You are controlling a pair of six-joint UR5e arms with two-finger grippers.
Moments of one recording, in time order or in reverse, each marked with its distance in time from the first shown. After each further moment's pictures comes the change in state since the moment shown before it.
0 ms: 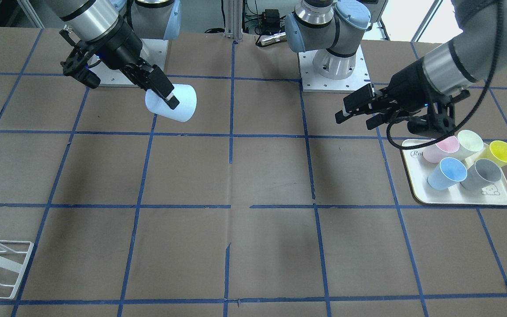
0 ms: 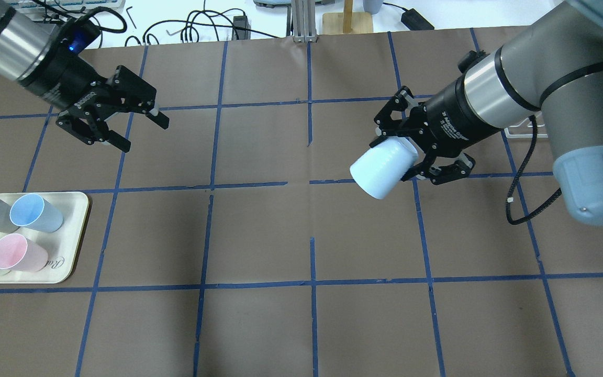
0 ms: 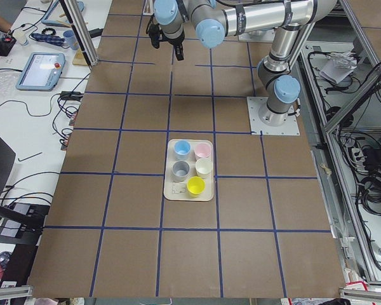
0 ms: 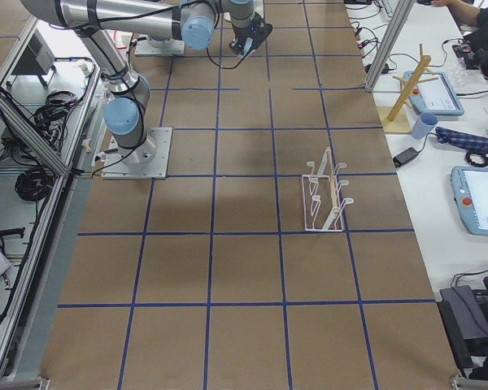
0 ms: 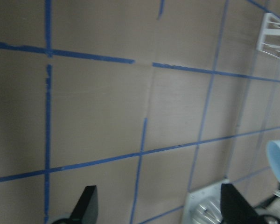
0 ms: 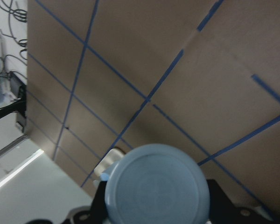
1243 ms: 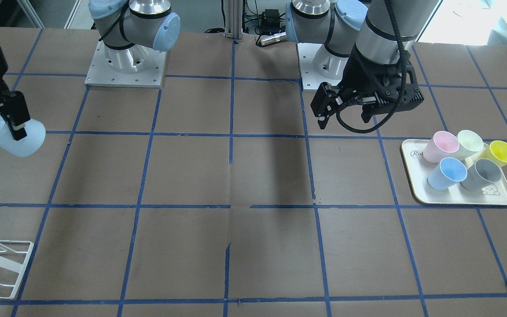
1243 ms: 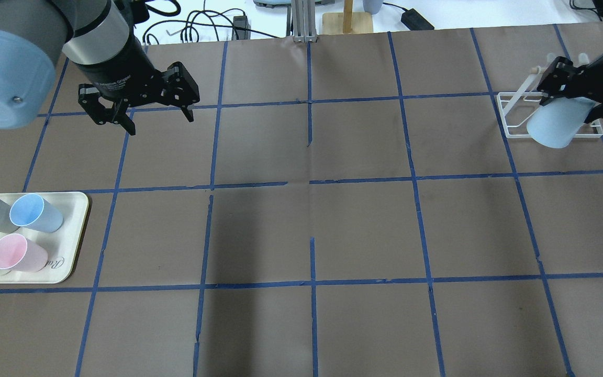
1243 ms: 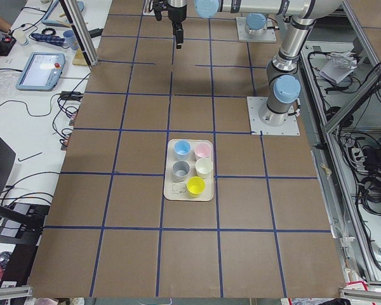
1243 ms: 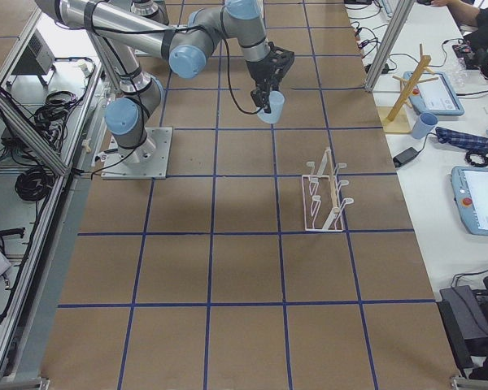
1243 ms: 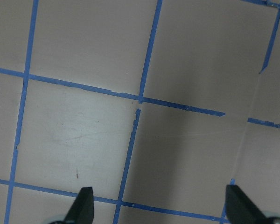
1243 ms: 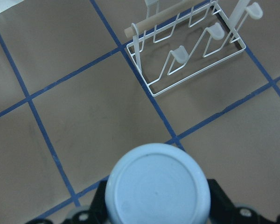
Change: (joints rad) left arm -0.234 0.033 0.009 0.193 0.332 -0.320; right arm -0.334 0.047 0.005 -0.329 -0.385 -0.539
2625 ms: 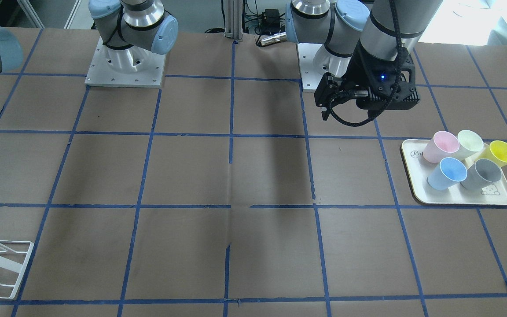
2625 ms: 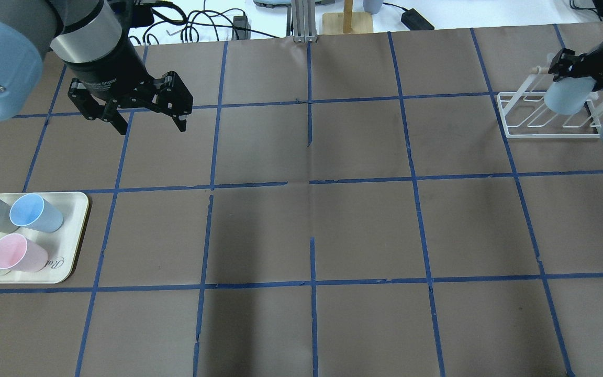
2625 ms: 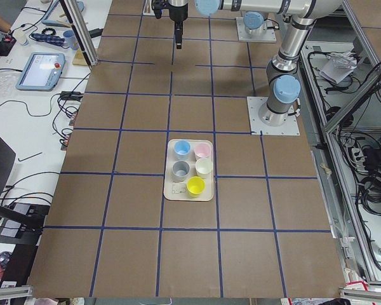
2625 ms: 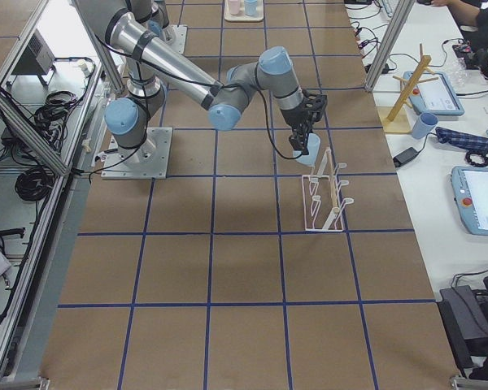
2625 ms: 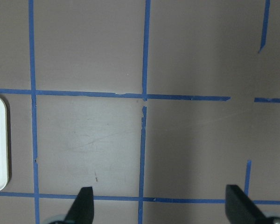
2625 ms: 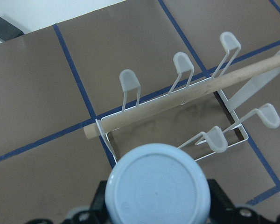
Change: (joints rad) left arm 0.007 0.000 0.023 -0.077 0.015 0.194; right arm -0.067 0.320 -0.048 -0.416 -0.005 -0.154
